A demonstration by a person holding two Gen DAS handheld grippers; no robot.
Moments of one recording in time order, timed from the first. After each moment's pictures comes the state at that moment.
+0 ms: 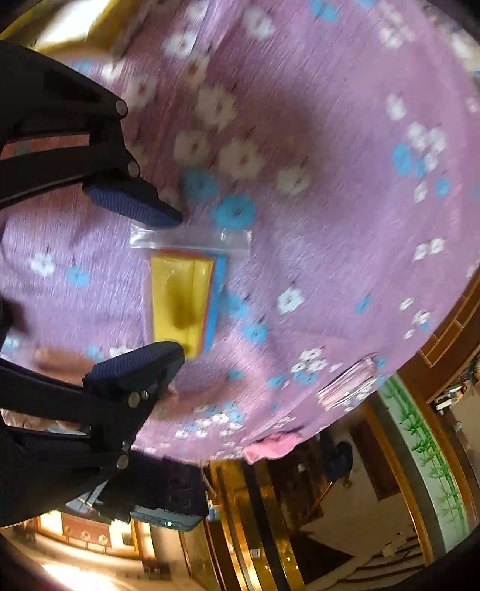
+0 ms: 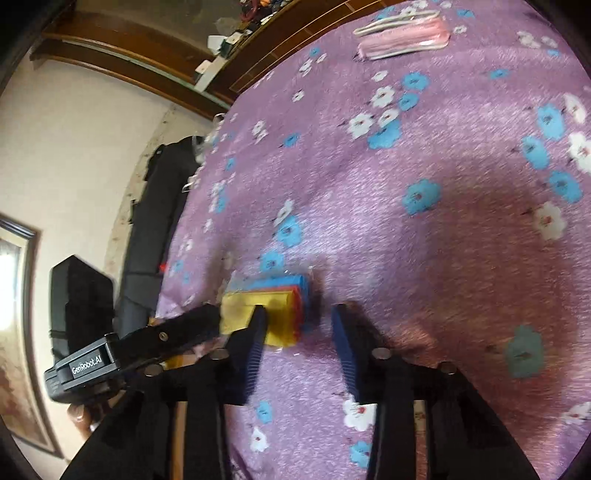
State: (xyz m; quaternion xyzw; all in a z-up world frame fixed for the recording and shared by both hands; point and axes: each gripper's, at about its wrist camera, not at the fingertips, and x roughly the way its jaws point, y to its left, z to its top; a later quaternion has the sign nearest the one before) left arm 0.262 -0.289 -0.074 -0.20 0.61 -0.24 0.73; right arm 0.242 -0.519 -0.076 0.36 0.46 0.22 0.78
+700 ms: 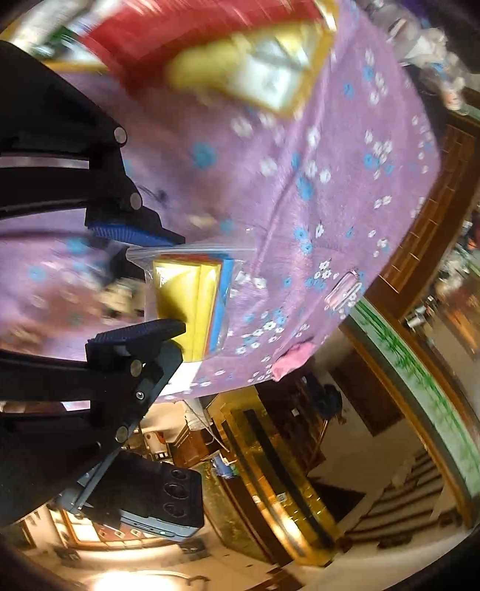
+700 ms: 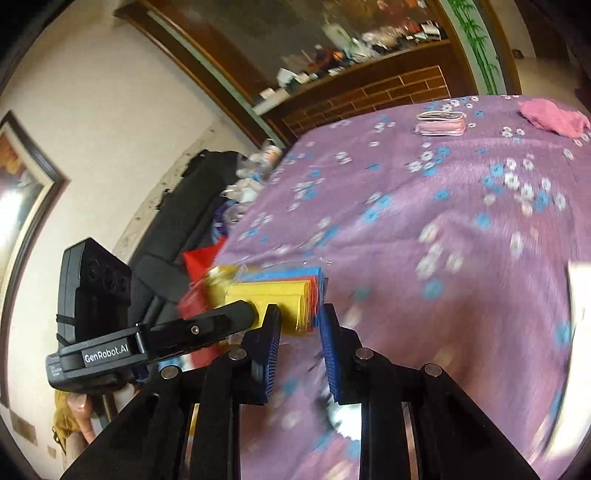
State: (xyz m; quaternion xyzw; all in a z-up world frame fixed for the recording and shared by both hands) left arm 0.073 -0.209 0.033 -0.20 0.49 -0.33 0.78; right arm 0.002 -0.445 0.030 0.26 0.34 0.21 0.88
